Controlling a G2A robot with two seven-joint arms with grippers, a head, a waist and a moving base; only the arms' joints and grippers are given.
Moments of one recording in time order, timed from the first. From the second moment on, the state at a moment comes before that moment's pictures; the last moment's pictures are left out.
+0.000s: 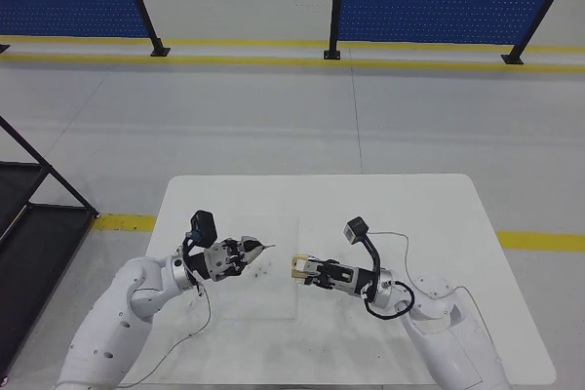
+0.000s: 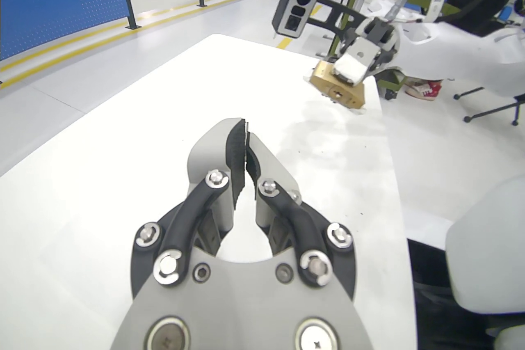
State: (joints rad) left arm 1.56 -1.04 -1.47 -1.61 0.95 -1.01 -0.03; right arm -1.37 -1.26 1.10 -1.61 0.26 -0.17 0.95
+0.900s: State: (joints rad) left arm 1.52 -1.03 -1.39 -1.48 2.05 -0.35 0.72; right arm -1.37 -1.26 1.10 -1.61 0.26 -0.17 0.95
